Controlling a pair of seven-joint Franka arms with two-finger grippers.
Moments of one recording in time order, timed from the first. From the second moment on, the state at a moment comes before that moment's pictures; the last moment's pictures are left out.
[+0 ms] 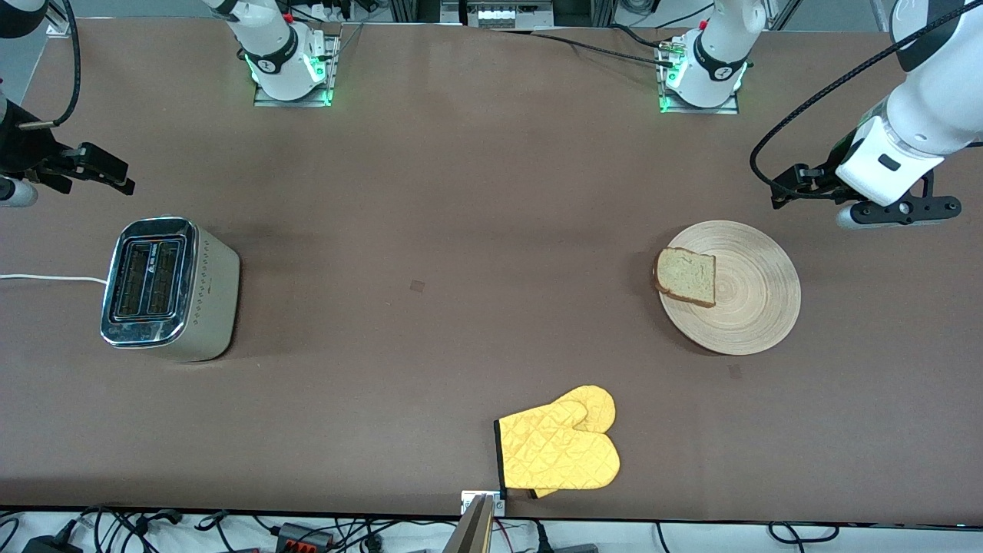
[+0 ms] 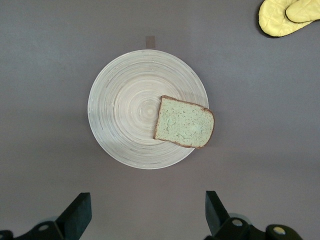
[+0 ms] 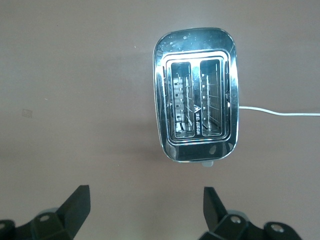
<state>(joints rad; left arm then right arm) 0.14 -0.04 -0.24 -1.79 -0.01 1.68 -0.18 -0.05 -0.05 -0.02 -1.75 0.01 1.67 -0.04</state>
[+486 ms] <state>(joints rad) 0.15 -0.04 -0.24 -1.79 -0.03 1.68 -0.18 -0.05 -0.06 -0.02 -1.75 0.01 1.67 -0.04</state>
